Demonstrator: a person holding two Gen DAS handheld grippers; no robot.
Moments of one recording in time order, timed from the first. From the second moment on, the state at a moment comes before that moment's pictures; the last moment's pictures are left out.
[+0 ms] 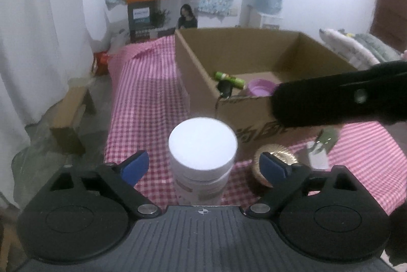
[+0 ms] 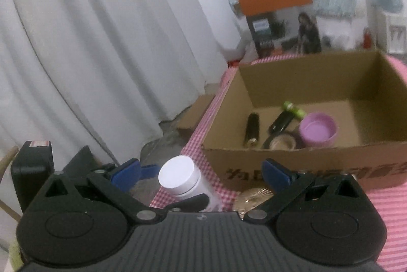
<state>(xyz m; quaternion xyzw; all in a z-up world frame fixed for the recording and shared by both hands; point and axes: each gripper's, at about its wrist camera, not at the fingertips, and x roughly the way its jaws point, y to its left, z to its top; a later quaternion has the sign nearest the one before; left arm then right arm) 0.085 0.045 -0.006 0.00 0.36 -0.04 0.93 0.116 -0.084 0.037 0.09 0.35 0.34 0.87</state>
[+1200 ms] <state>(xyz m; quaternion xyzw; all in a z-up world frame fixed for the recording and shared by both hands) 0.081 0.020 -0.008 0.01 0.38 -0.08 0.92 0.137 -0.069 -0.002 0.16 0.44 0.34 0.82</state>
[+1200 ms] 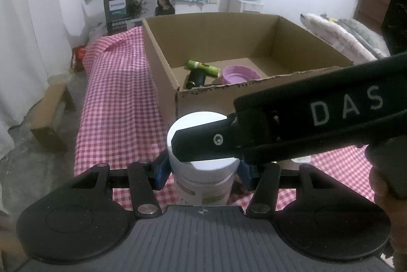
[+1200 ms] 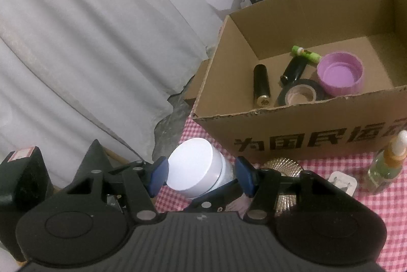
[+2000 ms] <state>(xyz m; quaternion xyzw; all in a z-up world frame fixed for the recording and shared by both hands) 0.066 0.022 0.009 0.01 0.36 -0.07 0.93 0.128 -0.062 0.010 0.15 0.42 0.35 0.82</state>
